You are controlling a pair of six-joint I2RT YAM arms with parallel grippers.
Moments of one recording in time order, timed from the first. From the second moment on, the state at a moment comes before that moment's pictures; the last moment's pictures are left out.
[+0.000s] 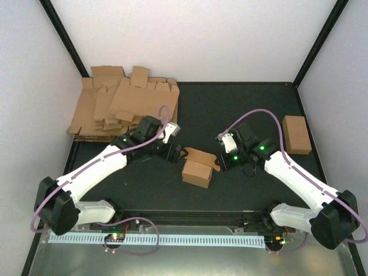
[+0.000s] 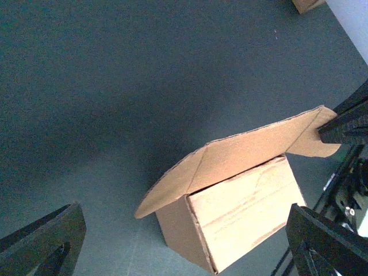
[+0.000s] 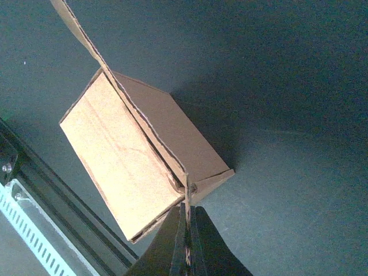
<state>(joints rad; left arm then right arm) -0.62 1.26 0.95 -0.52 0.39 -0.25 0.60 1.15 0.89 -0.79 -0.36 0.24</state>
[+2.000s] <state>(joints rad) -0.59 1.36 0.92 -0.30 0.44 -0.12 0.60 1.29 1.01 -0.77 -0.36 0.11</state>
